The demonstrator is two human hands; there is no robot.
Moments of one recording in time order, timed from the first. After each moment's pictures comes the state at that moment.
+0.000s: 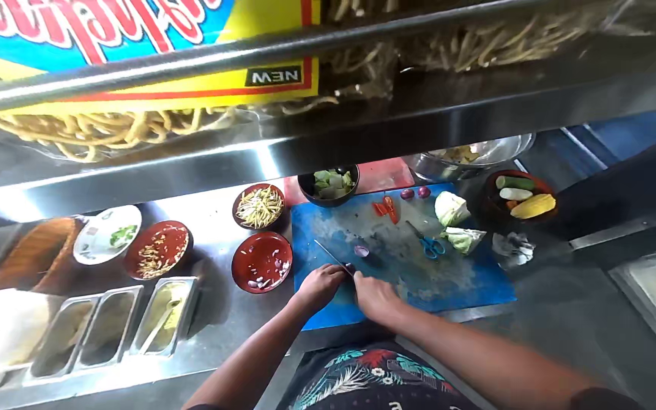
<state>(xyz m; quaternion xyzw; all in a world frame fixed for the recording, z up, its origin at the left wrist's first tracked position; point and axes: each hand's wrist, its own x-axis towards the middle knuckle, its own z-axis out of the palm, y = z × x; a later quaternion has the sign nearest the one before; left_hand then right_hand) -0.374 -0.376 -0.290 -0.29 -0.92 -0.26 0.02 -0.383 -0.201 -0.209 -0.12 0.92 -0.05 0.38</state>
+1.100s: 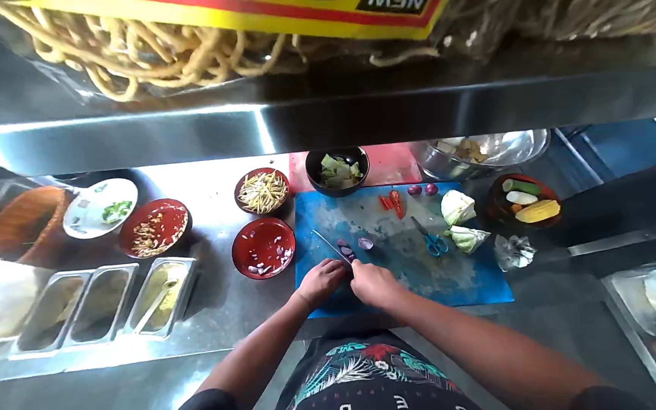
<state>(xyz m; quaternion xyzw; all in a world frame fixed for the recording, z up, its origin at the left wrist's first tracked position) -0.355 -0.378 -0.327 -0.27 -0.90 -0.30 0.15 -0.388 -0.216 -0.201 -0.12 0.91 -0.04 0.39</state>
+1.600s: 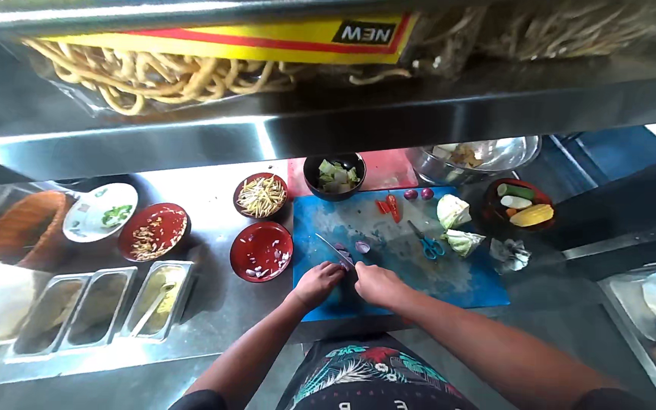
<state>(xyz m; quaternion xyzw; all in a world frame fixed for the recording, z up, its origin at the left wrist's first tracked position) -0.358 -0.380 -0.313 -0.30 -0.92 -0.24 0.07 -0.397 -0.199 -0.186 -0.13 0.90 -0.02 0.41</state>
